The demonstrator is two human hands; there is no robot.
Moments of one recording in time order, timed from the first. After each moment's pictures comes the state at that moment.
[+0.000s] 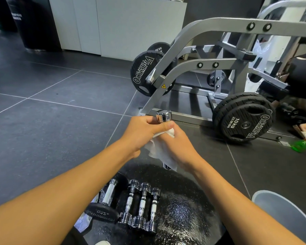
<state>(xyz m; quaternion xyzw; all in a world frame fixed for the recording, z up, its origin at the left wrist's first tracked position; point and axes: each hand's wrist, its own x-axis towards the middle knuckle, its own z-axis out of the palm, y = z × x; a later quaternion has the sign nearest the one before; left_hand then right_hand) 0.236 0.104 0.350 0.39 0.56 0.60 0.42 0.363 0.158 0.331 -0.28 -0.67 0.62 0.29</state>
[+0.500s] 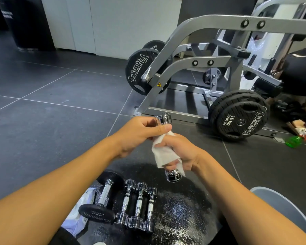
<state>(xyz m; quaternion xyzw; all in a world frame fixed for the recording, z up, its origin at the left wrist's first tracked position) 0.228 0.104 0.350 0.51 0.51 0.53 0.45 0.384 0.179 0.331 -0.26 -0.56 0.78 0.07</state>
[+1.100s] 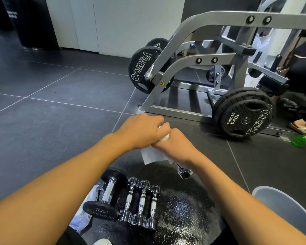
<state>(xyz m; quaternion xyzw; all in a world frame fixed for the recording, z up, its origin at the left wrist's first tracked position) 0.229 0.117 0.356 0.67 0.72 0.19 0.02 0.370 0.169 0.328 -0.34 -0.81 0.44 0.18</state>
